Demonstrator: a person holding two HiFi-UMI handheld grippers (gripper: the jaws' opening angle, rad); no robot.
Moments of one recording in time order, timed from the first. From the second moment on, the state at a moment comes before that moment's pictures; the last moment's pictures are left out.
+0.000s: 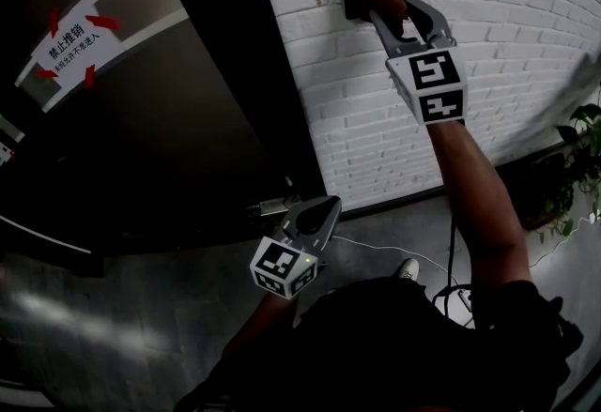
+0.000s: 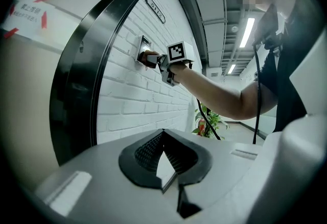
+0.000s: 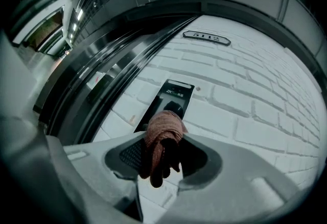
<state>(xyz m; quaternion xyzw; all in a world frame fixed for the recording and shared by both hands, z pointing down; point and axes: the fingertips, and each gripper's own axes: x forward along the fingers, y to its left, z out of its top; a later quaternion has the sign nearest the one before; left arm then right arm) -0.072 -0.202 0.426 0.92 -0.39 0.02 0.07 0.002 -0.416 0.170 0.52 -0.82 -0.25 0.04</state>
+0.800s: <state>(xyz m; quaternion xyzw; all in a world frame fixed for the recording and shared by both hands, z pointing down) -0.071 -0.198 0.428 0.92 -0.39 0.02 0.07 -0.001 -0.417 0.219 0.51 -0.82 -0.23 0.07</state>
